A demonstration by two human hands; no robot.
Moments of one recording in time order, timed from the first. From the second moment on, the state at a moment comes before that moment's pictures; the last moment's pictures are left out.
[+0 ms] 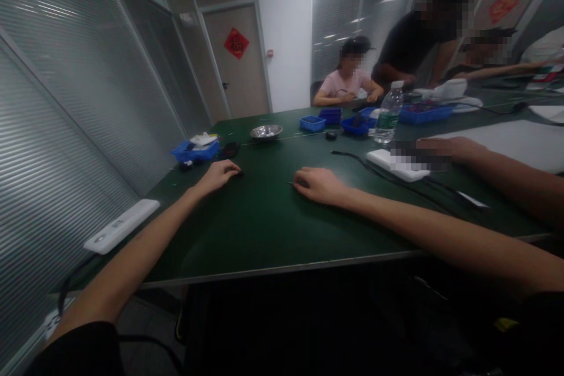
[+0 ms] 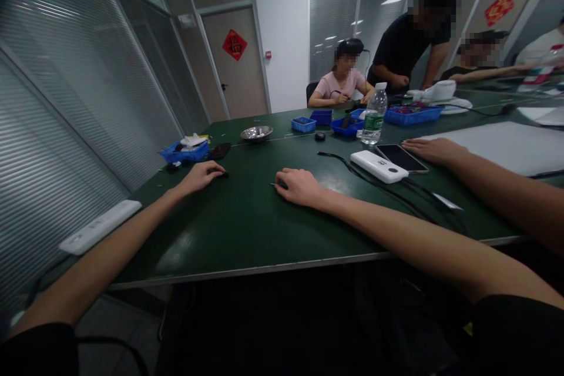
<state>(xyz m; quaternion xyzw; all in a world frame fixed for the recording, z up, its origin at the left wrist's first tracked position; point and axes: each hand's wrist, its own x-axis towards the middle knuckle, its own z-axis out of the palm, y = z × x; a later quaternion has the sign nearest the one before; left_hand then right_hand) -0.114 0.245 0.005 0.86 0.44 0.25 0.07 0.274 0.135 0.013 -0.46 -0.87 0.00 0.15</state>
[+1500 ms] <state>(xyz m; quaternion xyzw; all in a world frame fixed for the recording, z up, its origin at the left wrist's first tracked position) -0.004 0.168 -0.008 0.90 0.30 0.29 0.12 0.269 0.127 0.011 -0.43 -0.88 -0.02 0.21</state>
